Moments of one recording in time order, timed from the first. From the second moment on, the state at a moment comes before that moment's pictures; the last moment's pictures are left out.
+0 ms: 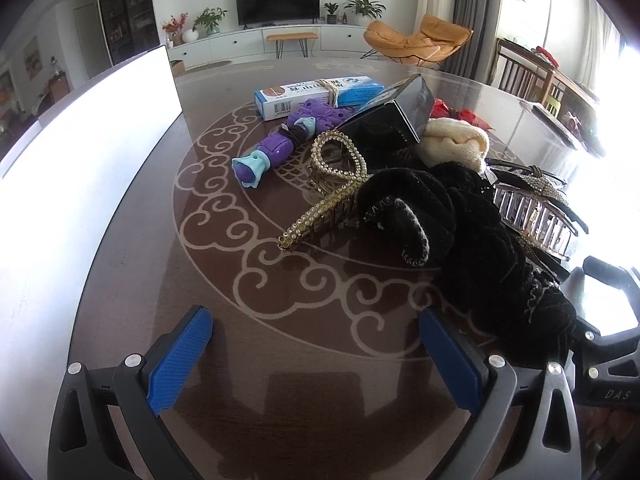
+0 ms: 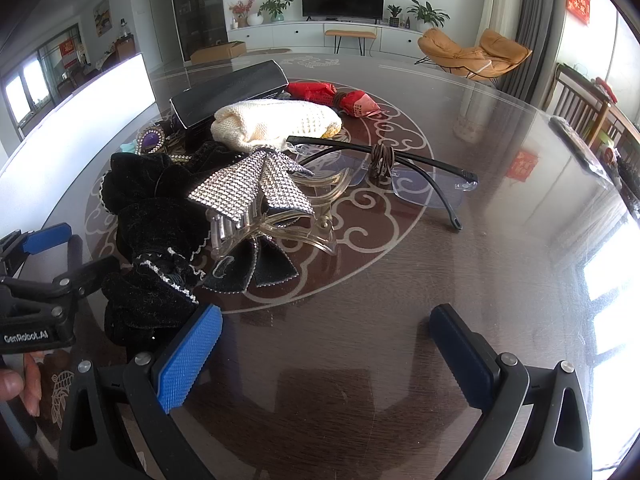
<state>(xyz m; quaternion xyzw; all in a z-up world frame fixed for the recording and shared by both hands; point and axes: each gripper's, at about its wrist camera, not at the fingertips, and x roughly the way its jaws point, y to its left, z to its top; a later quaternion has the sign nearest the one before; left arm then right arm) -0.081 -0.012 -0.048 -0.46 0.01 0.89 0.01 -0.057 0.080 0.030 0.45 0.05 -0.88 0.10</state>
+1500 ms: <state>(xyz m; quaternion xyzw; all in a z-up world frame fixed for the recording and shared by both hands) -0.081 -0.012 -0.048 -0.46 0.01 0.89 0.01 -0.043 0.165 0.064 0.52 -0.08 -0.82 0.21</state>
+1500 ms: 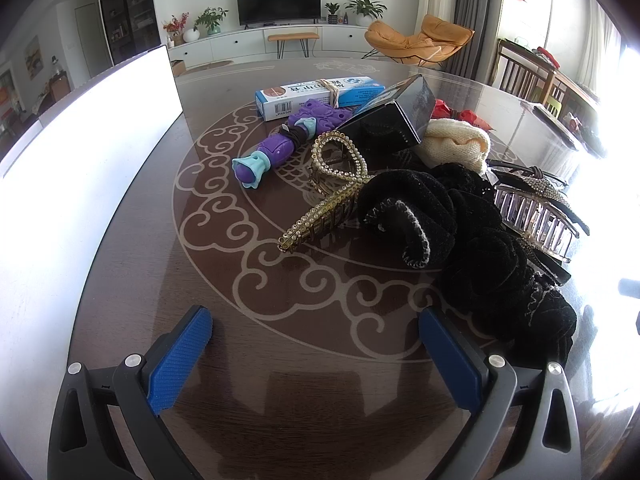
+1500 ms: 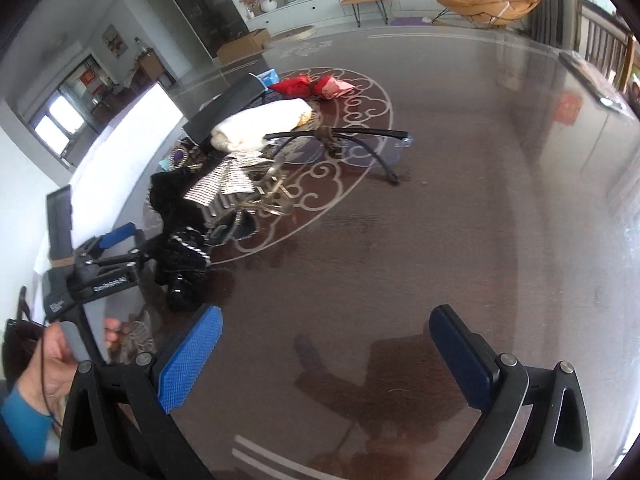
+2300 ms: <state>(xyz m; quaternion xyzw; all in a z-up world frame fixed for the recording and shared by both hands) -0.066 -0.008 0.010 -0.43 0.08 0.89 0.12 -0.020 0.072 0.050 0.51 0.03 -0.82 0.26</state>
